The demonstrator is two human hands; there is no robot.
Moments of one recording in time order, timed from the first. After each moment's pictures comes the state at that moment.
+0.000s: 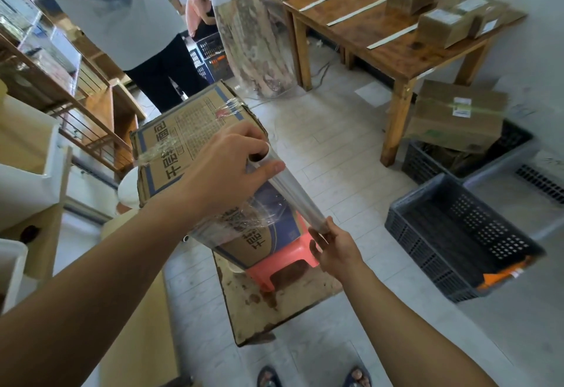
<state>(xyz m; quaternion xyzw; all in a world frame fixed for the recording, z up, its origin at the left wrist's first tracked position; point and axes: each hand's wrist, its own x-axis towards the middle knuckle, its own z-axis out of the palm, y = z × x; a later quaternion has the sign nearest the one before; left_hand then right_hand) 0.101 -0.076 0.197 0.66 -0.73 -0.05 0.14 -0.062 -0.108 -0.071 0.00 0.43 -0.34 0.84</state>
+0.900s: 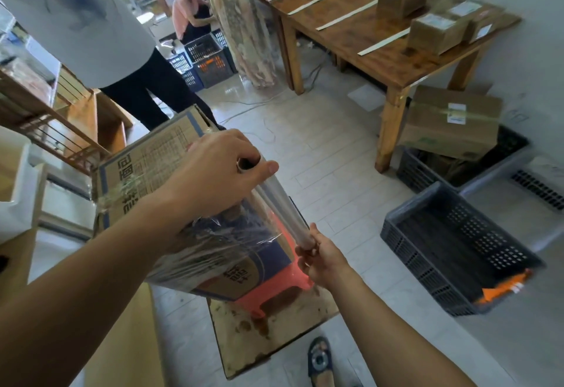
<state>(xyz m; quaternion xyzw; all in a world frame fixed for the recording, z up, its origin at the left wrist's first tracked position) 0.104 -0.155 0.202 0.70 -0.70 -0.08 0.10 -0.044 -0.168 -0.080 -0.02 0.46 -0.25 0.85</state>
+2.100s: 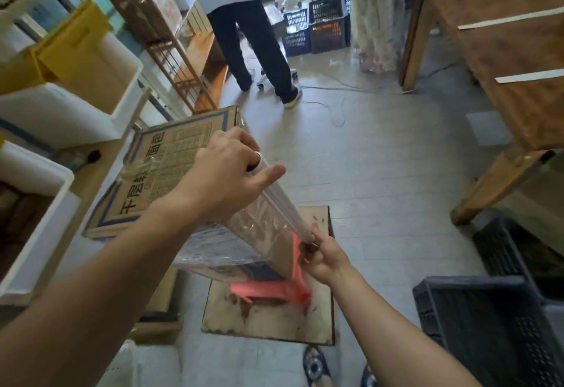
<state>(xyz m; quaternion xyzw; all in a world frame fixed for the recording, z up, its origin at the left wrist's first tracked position) 0.088 -0.213 0.196 0.88 -0.47 -0.07 0.06 -0.017 -0.293 -0.091 -0.10 0.41 -0.04 0.91</state>
